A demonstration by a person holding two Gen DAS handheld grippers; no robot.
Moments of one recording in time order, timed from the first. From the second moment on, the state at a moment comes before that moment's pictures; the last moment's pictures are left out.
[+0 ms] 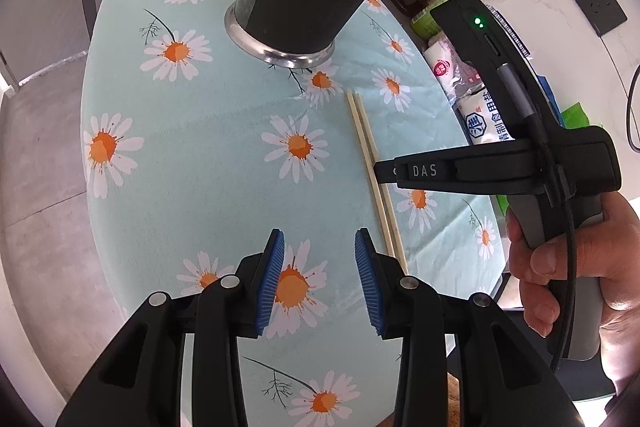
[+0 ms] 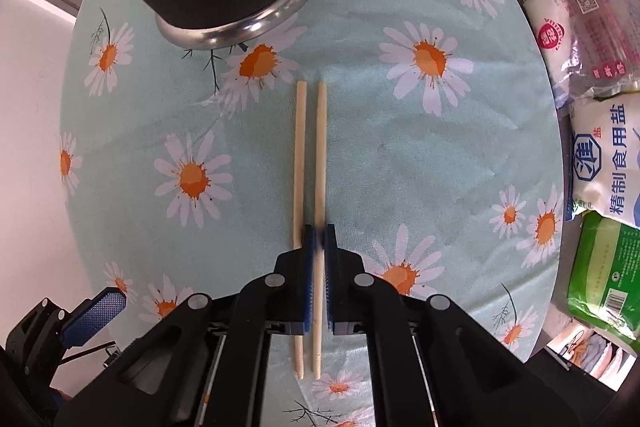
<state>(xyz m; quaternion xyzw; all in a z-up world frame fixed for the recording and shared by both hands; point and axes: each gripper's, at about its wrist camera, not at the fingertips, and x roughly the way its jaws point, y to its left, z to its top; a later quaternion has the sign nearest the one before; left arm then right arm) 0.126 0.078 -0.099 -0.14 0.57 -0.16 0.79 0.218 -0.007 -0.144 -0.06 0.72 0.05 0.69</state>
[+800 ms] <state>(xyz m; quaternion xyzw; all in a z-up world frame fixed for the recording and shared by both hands) 0.195 -0.002 -0.116 -0.14 0.65 -0.09 0.74 0.240 -0.125 -0.084 0.01 0.69 0.21 0.69</state>
